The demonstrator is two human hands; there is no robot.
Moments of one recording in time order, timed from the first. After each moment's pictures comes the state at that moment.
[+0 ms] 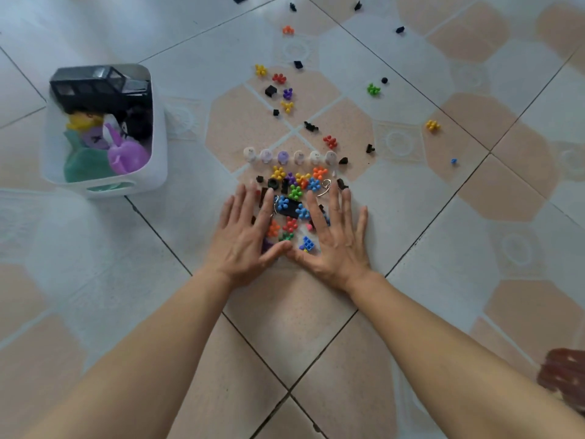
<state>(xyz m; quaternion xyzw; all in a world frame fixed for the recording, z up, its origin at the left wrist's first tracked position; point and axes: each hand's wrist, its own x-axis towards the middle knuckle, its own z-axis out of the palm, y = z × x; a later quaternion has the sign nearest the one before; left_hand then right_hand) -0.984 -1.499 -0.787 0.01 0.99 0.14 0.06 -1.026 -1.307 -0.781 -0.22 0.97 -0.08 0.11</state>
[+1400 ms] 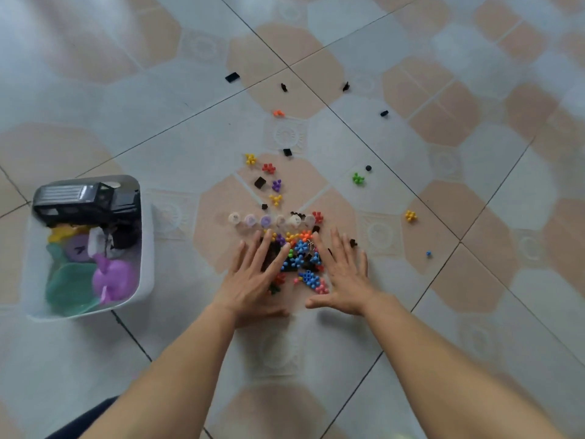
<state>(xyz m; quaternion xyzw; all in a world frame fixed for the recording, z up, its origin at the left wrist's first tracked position) -1.100 -1.512 -0.763 0.11 0.97 0.17 0.16 -1.166 -1.302 -0.723 -0.19 0.92 -0.03 0.33</state>
